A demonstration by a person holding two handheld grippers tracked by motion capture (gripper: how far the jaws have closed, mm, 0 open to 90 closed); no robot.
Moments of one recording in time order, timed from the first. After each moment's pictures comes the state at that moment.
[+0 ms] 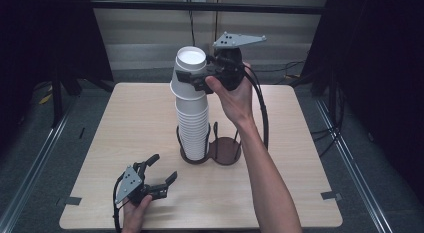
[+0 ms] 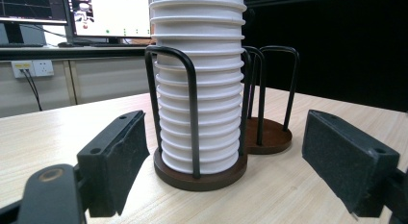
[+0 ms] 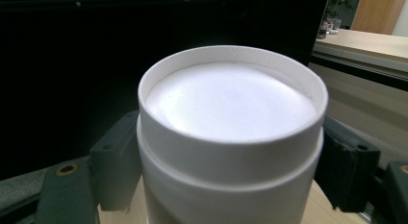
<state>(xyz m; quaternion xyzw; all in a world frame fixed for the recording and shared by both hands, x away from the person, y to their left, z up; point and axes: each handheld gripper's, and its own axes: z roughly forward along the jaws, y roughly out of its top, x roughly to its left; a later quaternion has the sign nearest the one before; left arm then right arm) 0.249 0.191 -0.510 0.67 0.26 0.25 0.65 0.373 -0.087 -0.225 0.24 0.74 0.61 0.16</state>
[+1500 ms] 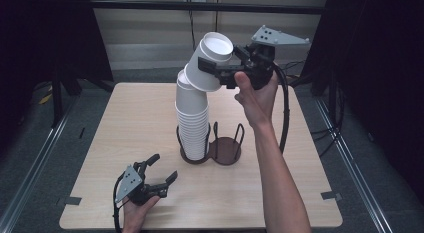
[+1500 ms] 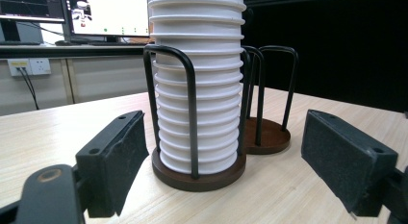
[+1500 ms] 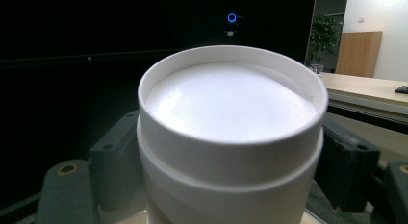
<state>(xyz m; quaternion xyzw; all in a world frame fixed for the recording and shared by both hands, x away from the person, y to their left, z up) 0.253 0.190 -0.509 0.67 0.26 0.23 0.66 0.344 -0.135 -0.204 0.23 0.67 0.68 0.18</state>
